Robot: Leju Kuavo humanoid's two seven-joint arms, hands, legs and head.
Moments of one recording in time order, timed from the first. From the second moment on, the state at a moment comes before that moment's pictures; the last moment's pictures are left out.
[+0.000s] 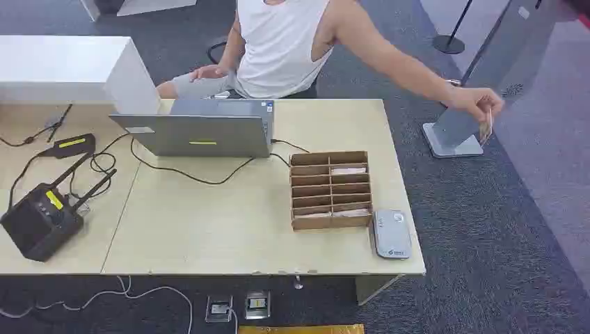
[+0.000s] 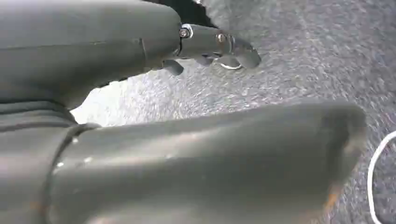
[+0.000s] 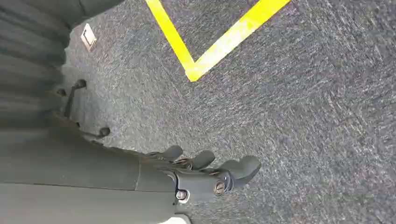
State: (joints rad) left arm -0.12 0.11 0.14 -0.20 -0.48 0.27 0.00; right arm -0.18 -0.28 -1.07 -0.20 0.76 -0.21 0.06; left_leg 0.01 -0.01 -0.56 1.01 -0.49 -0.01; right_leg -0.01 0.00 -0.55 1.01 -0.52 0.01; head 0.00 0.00
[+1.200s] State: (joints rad) left arm -0.13 0.15 0.20 -0.20 -0.43 0.28 -0.15; right arm -0.87 -0.64 -1.07 -0.33 0.14 -0.32 -0.25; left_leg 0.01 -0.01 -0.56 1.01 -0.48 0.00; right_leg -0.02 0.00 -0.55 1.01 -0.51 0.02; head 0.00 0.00
